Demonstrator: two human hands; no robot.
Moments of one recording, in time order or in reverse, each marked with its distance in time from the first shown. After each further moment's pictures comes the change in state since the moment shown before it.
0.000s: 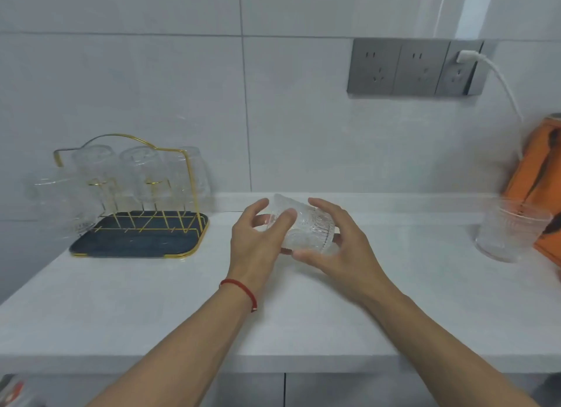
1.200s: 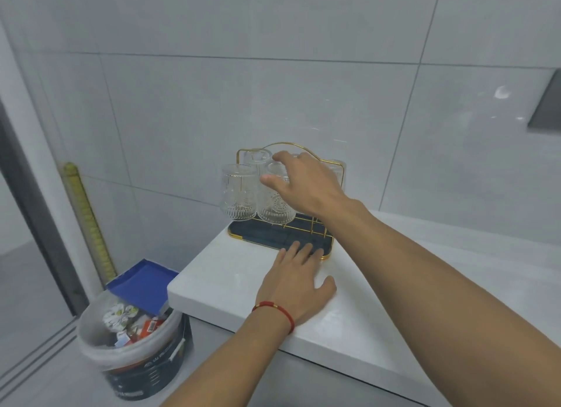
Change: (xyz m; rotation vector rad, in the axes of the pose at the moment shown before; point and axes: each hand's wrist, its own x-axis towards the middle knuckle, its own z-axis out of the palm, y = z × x) left_hand 0.000 -0.028 -0.181 1.274 -0.177 0.244; right_hand 0.138 -0.191 0.231 -0.659 -0.284 -0.326
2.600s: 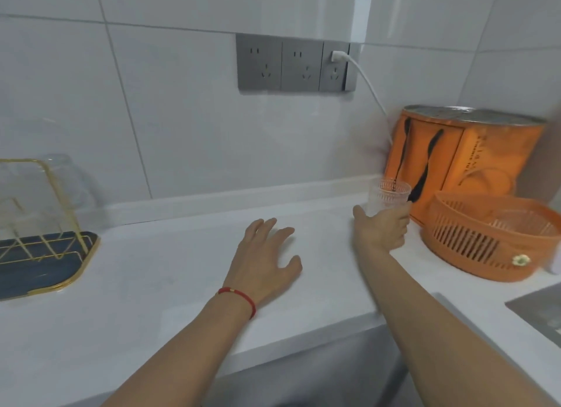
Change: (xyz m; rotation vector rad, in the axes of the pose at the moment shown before) left_hand 0.055 0.275 0.119 -0.373 -0.097 0.420; right_hand -0.333 0.369 -0.106 0.131 0.953 1.469
